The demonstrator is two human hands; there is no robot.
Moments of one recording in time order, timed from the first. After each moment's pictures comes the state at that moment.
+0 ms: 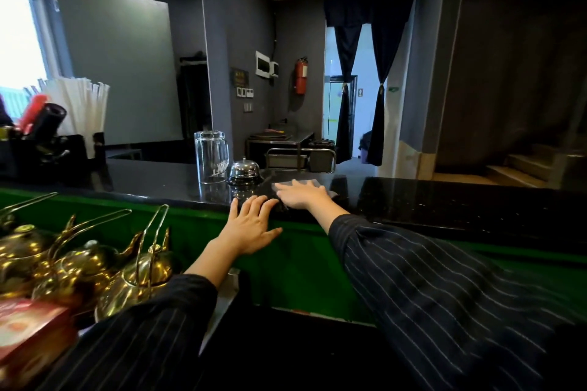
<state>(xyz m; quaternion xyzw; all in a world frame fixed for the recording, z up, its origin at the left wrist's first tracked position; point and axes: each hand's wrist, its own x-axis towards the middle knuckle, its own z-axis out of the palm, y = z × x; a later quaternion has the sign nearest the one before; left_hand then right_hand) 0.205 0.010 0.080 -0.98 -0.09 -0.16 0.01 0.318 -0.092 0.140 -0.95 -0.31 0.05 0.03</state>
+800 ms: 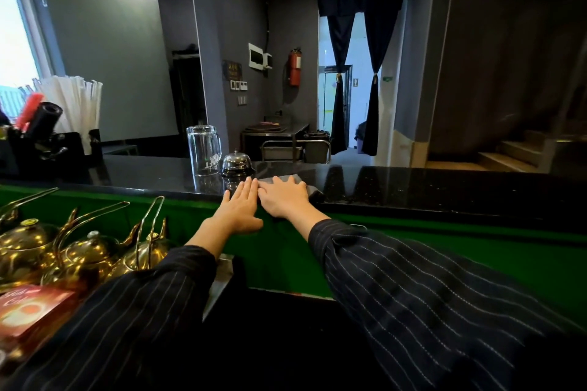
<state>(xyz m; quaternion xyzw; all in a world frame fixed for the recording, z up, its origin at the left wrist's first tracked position) 0.191 -0.003 0.101 -0.99 -0.13 -0.07 -0.02 0.264 -0.098 0.121 -0.94 -0.34 -0.07 0.05</state>
